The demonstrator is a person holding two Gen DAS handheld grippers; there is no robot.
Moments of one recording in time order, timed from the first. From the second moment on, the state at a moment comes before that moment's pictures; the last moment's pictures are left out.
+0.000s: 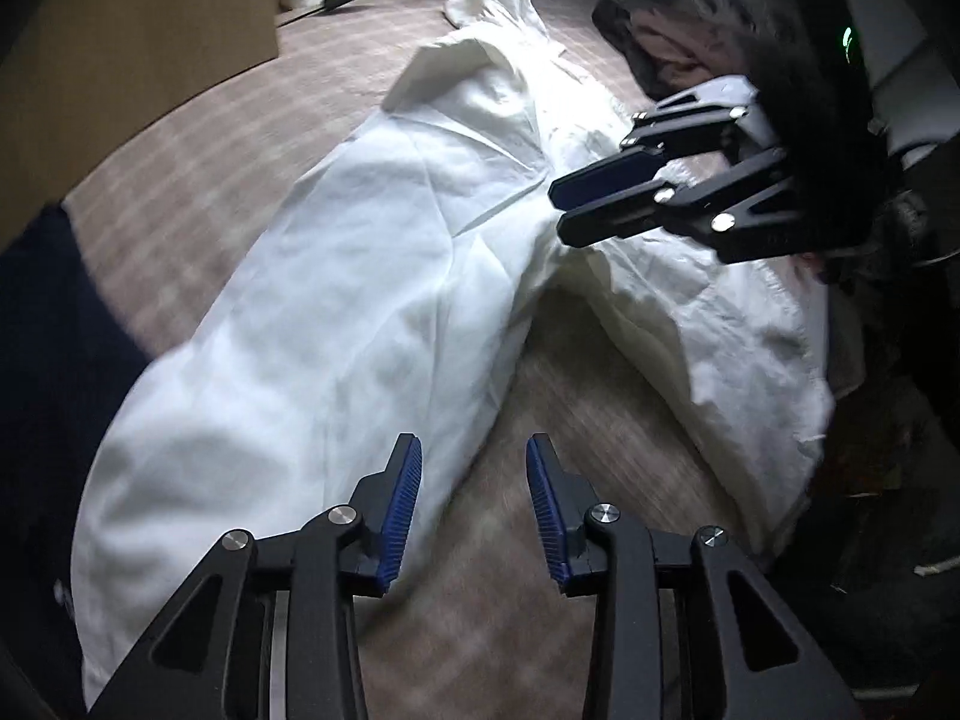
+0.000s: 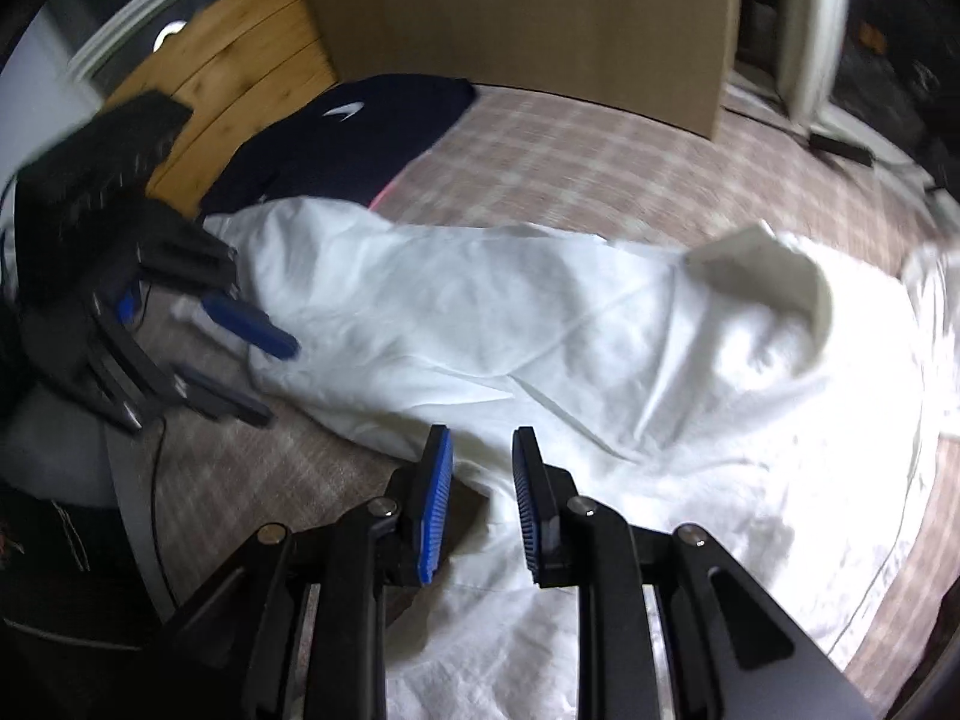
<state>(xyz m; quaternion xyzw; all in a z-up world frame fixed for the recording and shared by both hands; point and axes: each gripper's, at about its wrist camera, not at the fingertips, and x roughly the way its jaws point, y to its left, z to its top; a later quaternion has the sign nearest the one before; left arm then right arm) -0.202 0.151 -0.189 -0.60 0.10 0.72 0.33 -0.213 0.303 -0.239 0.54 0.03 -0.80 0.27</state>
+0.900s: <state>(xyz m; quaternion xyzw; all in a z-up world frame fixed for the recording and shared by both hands) -0.257 0.120 -0.221 -0.68 -0.01 0.65 0.33 -0.195 0.212 -0.278 0.49 0.18 -0.77 0.35</state>
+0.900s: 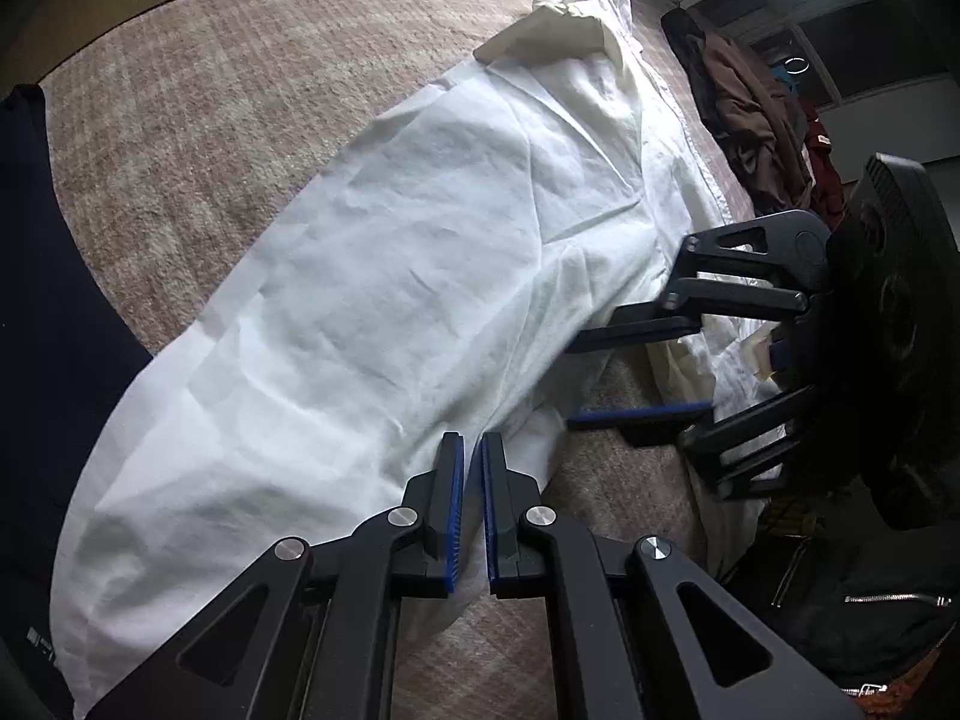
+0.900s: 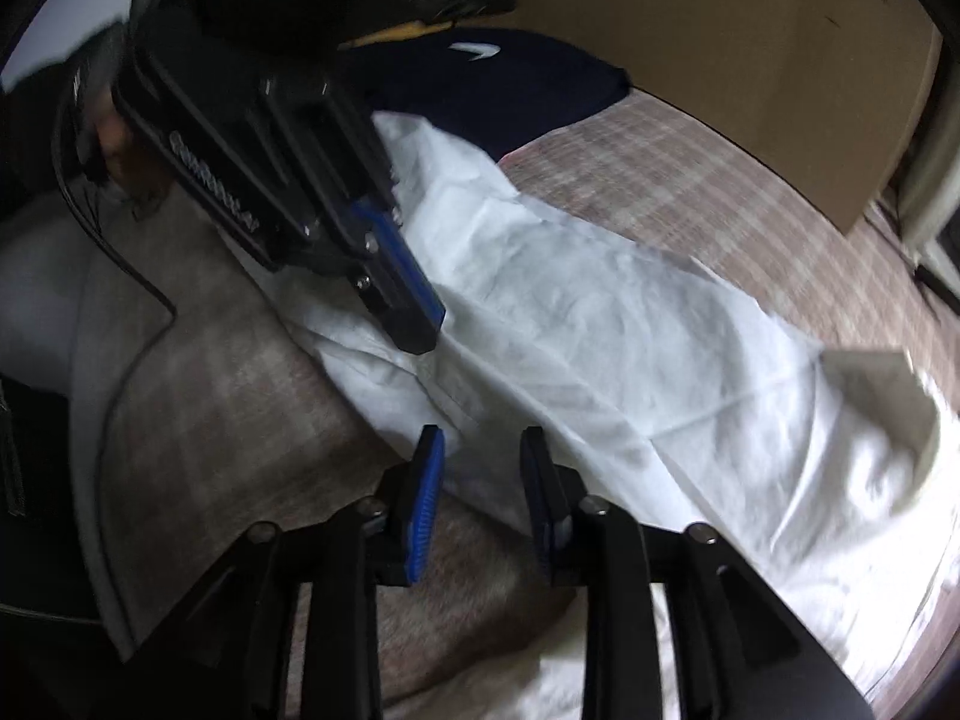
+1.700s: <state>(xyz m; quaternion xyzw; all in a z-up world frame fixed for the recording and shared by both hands) -0.205 0.130 -0.197 -0.64 0.07 0.69 0.34 -0.206 0.255 -0.243 0.55 0.07 -0.74 0.37</state>
